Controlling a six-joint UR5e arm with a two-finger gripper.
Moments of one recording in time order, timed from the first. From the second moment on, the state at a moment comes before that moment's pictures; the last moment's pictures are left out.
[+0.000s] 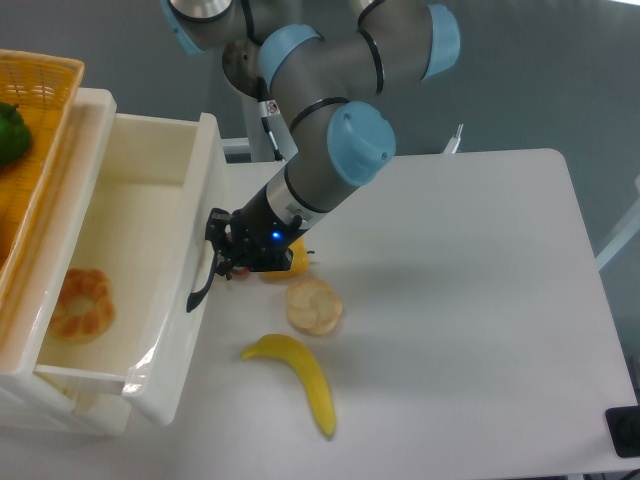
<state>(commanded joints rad) 2.41 -1.82 -1.63 -1.43 0.95 0.67</state>
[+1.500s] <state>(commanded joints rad) 2.25 -1.82 -1.63 -1.38 0.96 0.56</state>
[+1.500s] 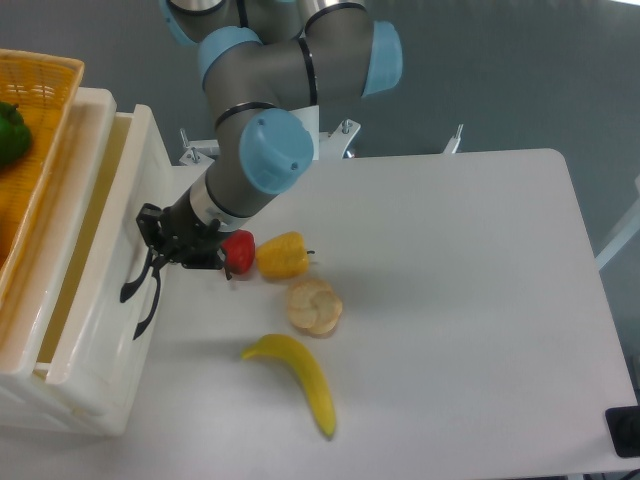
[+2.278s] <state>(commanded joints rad) 2.23 -1.83 -1.62 -1.37 0.97 0.54</state>
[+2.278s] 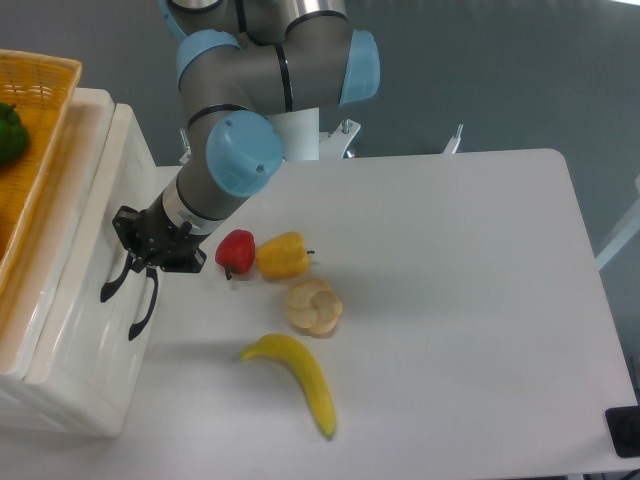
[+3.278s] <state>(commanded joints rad) 2.54 -1.91 -1.55 -1.24 1.10 0.65</state>
